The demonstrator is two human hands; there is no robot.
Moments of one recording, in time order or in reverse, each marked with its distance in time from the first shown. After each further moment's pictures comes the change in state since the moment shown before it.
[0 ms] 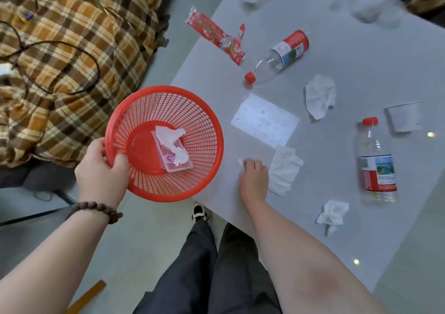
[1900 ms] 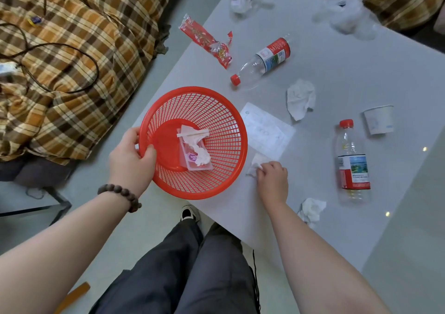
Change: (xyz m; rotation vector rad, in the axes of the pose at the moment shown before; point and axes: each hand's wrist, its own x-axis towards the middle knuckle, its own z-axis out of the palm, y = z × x) left_hand -0.057 0.047 0.036 -0.140 -0.180 0.092; right_hand -0.005 0.083 -0.059 0.102 0.142 0.034
